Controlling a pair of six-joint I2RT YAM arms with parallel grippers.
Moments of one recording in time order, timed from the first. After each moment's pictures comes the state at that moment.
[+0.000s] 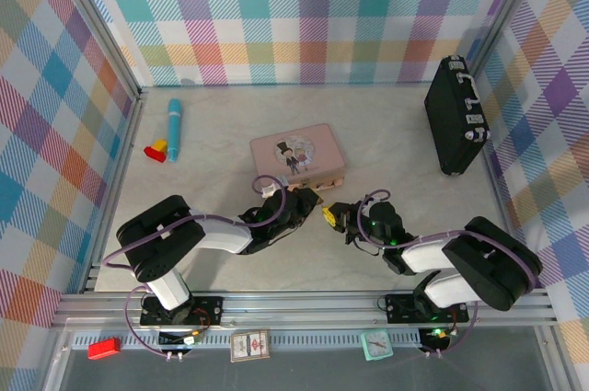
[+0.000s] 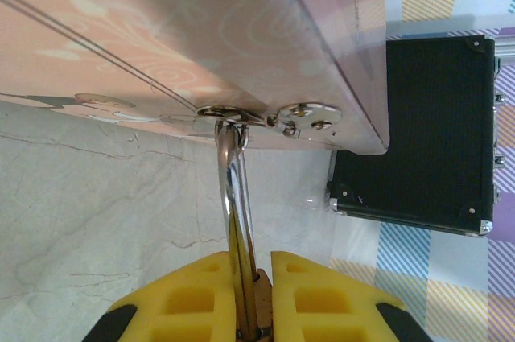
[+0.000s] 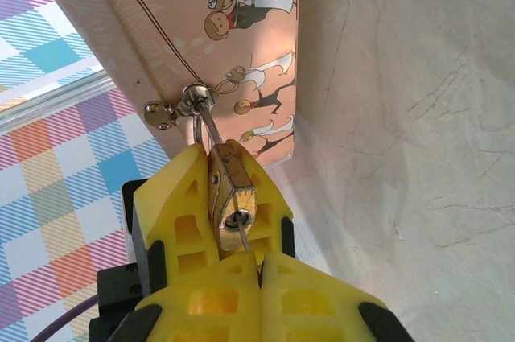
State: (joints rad) left arm -0.95 1.68 0.62 0.66 -0.19 -1.53; right arm 0.70 1.37 0.15 0.93 -0.20 1.83
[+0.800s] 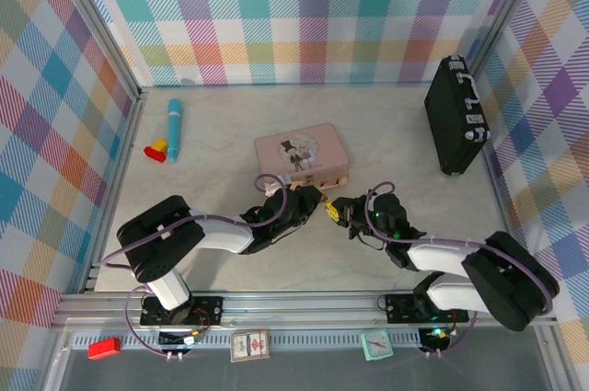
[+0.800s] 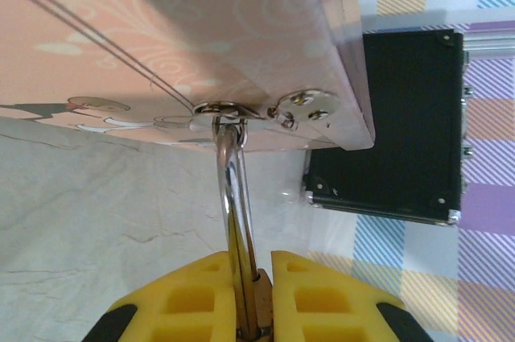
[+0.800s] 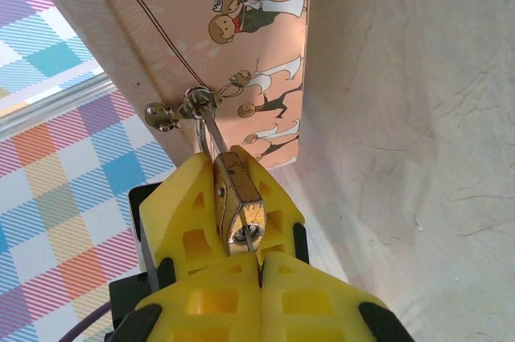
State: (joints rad) left arm -0.96 1.68 0.64 0.69 -0.18 -1.54; right arm 0.65 1.22 0.21 0.70 -0.27 1.81
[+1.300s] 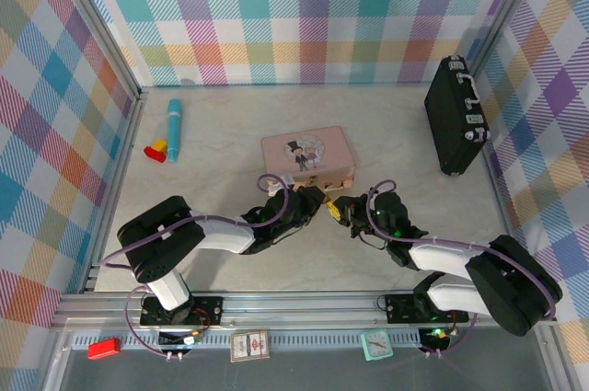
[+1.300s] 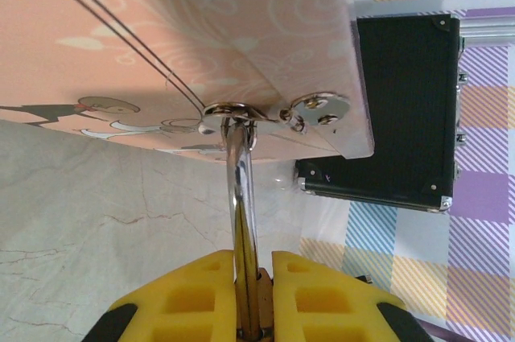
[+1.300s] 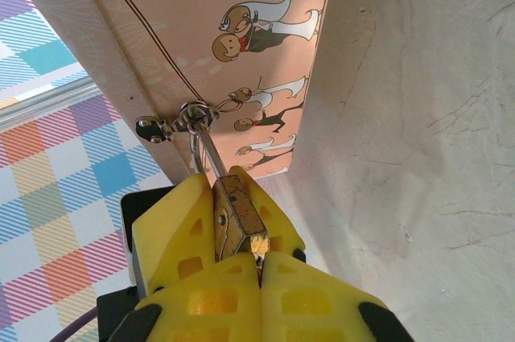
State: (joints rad) left arm -0.97 1.68 0.65 0.69 -0.16 -1.55; right arm 0.63 1.22 0.22 0.67 -0.28 1.76
